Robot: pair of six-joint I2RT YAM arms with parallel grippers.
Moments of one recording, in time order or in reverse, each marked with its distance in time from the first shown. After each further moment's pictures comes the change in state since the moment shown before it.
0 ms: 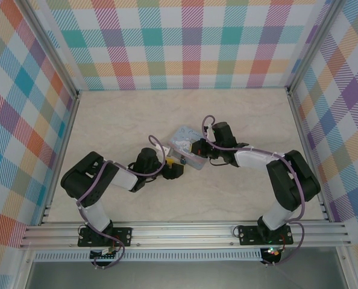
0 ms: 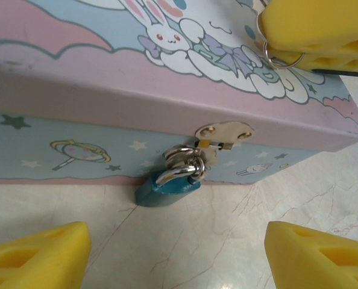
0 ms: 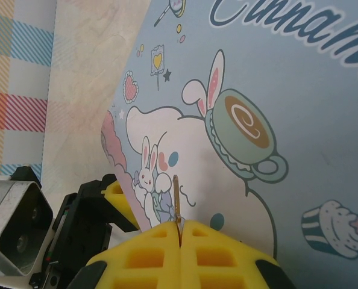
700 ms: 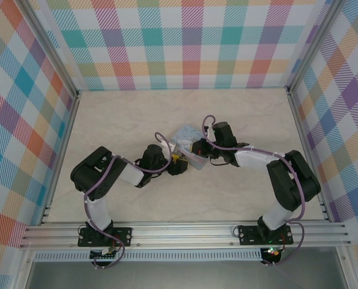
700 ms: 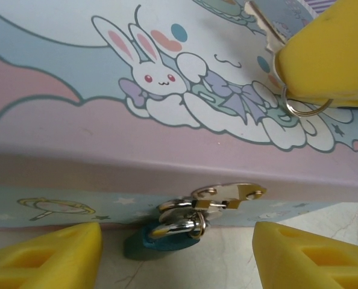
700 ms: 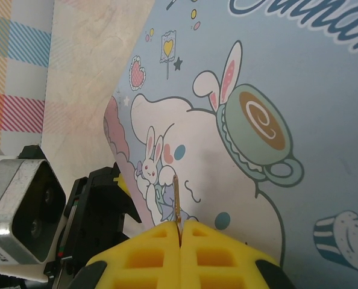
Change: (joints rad) left arm -0.025 0.103 0.098 0.026 -0.036 0.025; right arm 0.000 0.000 0.000 -0.006 0.003 -0.007
